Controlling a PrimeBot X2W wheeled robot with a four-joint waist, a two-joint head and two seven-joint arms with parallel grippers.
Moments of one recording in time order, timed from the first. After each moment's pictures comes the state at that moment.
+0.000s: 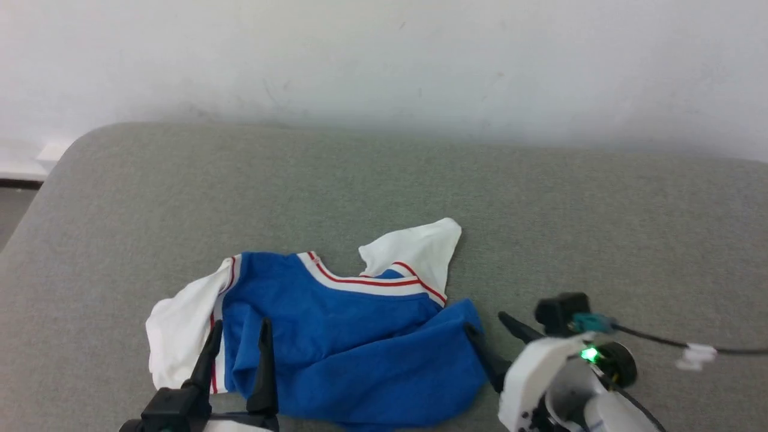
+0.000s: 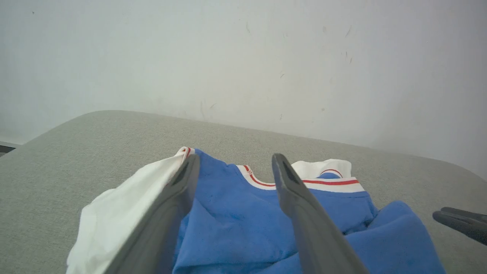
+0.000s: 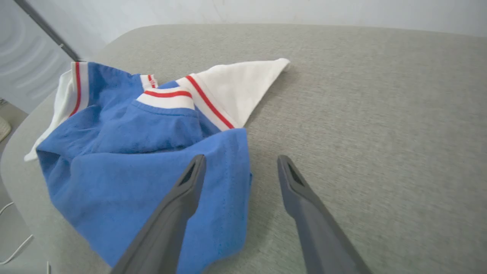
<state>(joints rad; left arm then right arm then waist) 0.17 0.21 -0.24 -0.07 -0.33 0.19 -0.26 -0.10 -0.05 0.26 0.28 0.32 0.13 0.17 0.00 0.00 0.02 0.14</state>
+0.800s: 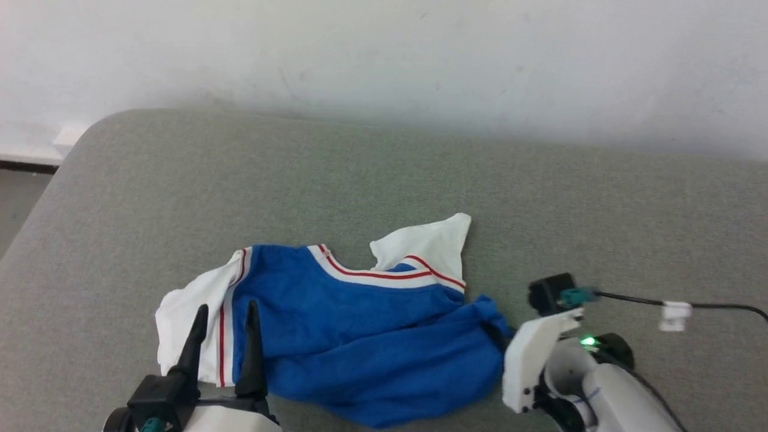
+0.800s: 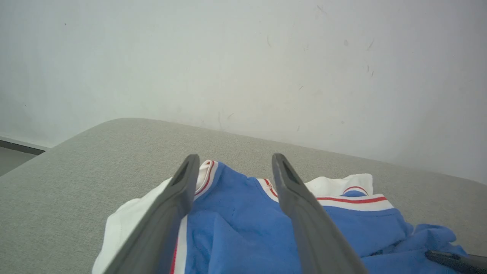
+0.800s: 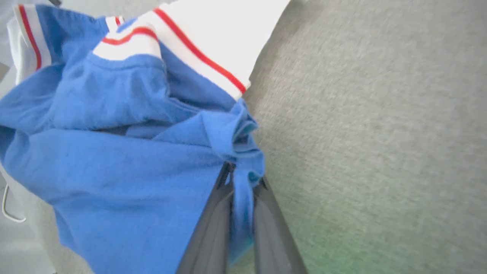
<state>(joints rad) 0.13 0.15 -0.16 -0.05 -0.29 0.14 -0.26 -0.31 -0.06 0.34 0.60 0.43 0.13 0.29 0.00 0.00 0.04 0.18</state>
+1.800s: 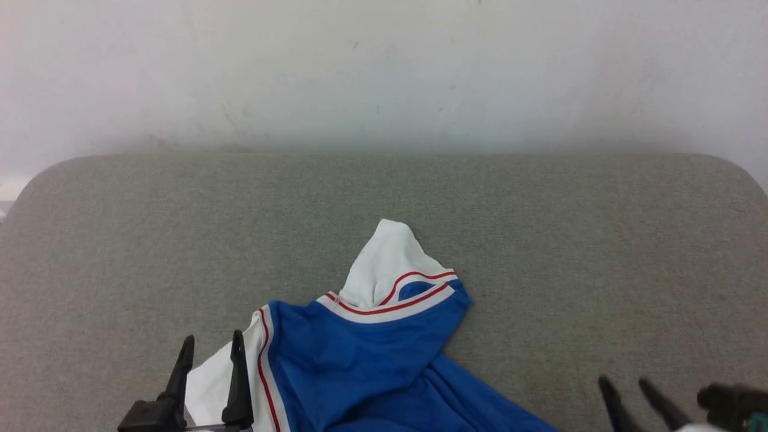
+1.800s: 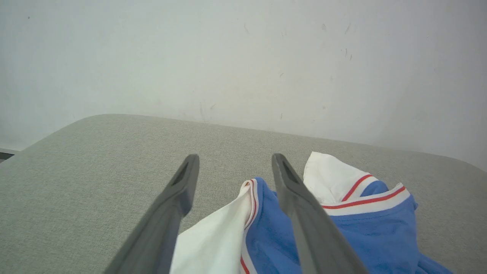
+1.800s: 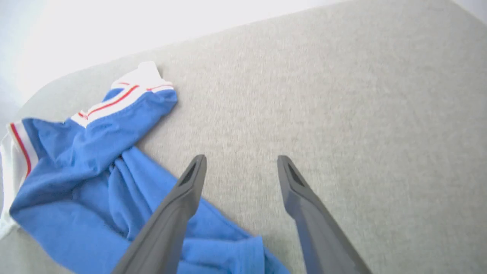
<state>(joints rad) 0.20 0.17 -0.12 -0.04 -0.28 0.14 -0.26 0.38 -0.05 -0.07 -0.20 0.35 0.13 0.30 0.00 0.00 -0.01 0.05</state>
